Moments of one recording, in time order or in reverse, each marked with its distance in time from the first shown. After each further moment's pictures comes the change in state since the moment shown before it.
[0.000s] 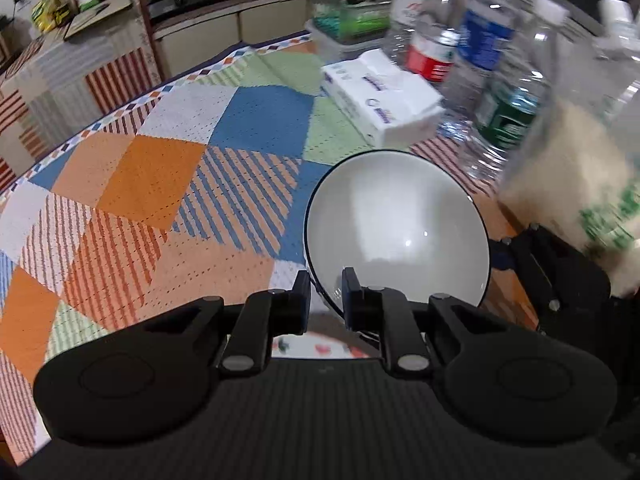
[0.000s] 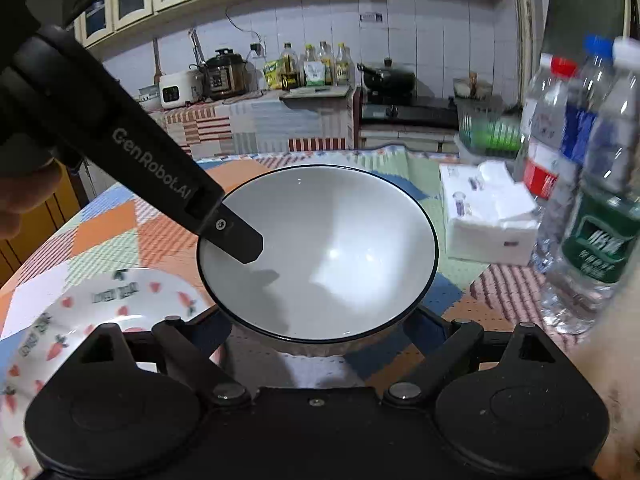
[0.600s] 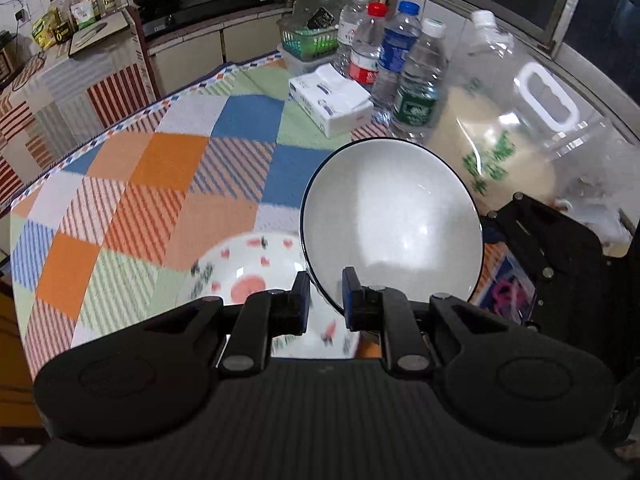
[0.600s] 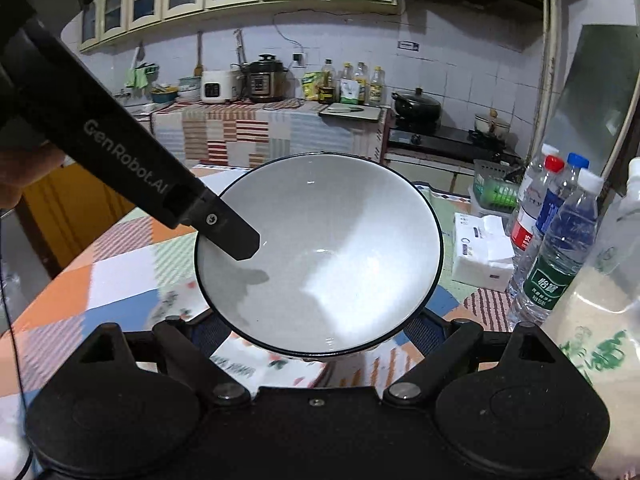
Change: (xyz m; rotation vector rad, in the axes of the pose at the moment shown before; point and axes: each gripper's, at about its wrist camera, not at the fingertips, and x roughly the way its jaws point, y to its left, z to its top) left arm -0.151 -0.026 -0.067 0.039 -0.008 -0.049; right arm -0.135 0.075 0.017 -0.117 0.015 0.023
